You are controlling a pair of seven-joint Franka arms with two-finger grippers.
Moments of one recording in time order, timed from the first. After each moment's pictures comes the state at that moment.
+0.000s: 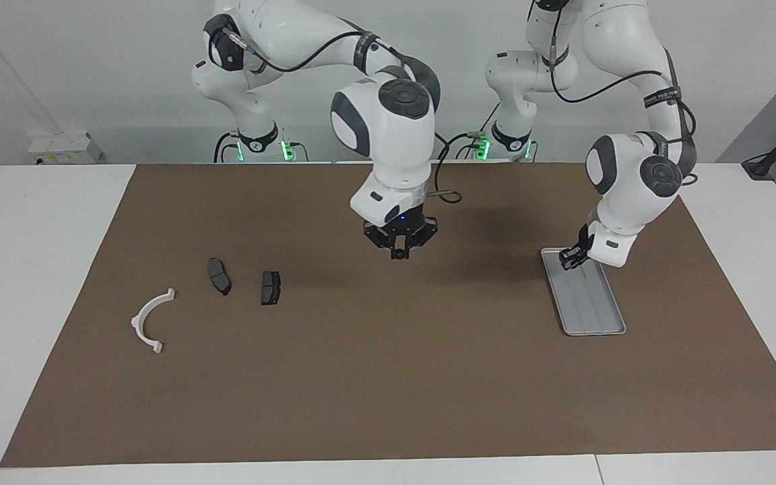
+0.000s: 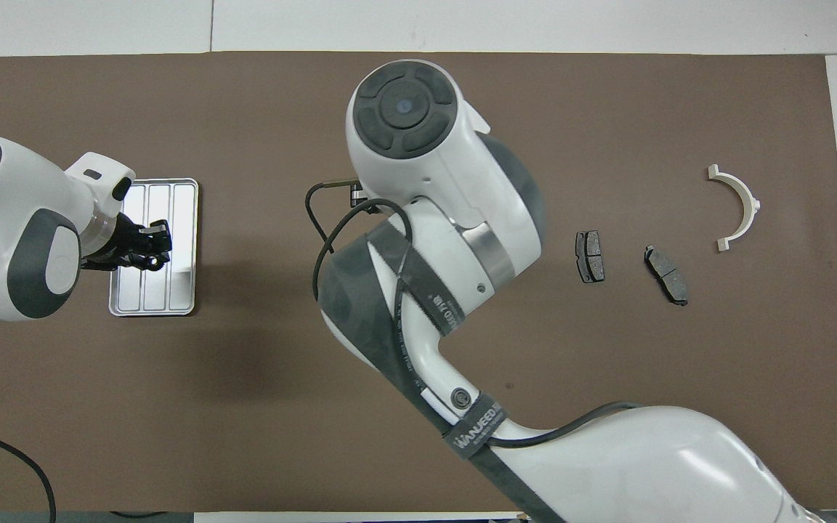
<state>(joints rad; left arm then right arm) -0.09 0.17 0.05 -2.03 -0.01 2.10 -0.31 0.57 0.59 0.08 -1.10 -0.07 1.74 0.66</state>
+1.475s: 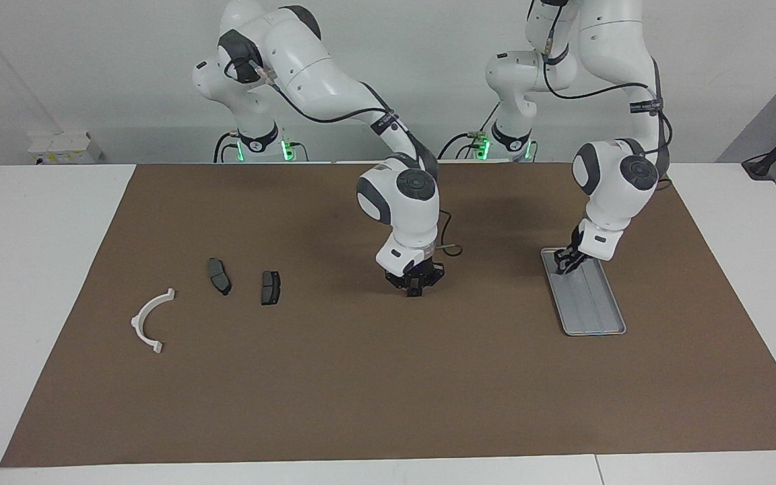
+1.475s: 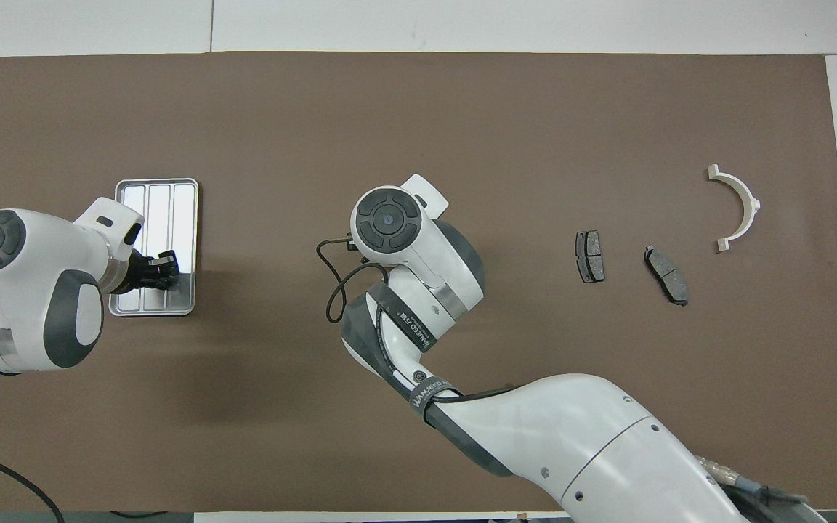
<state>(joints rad) -0.07 0.13 0.05 -2.27 -0.01 2.39 -0.27 0.59 0.66 0.07 -1.49 -0.08 2.25 0.69</state>
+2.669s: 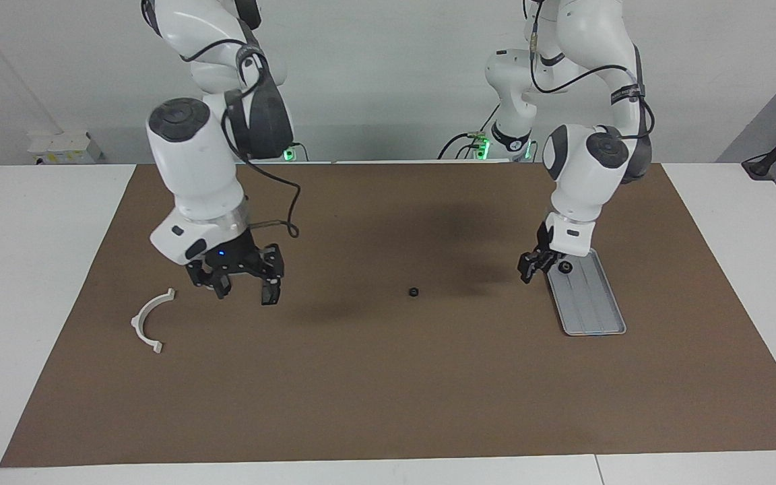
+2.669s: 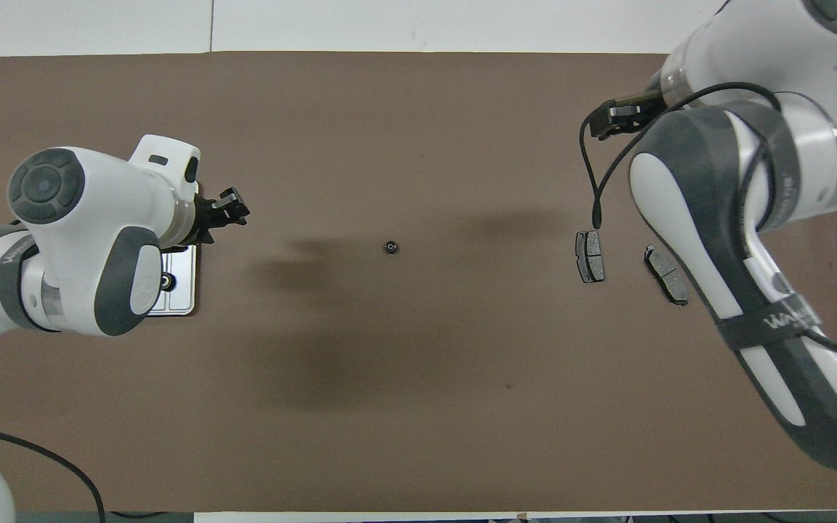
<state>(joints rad) -0.30 0.17 0.02 -1.98 -0.07 2.24 -0.68 0.10 0.33 0.07 -1.37 -0.07 1.80 0.11</state>
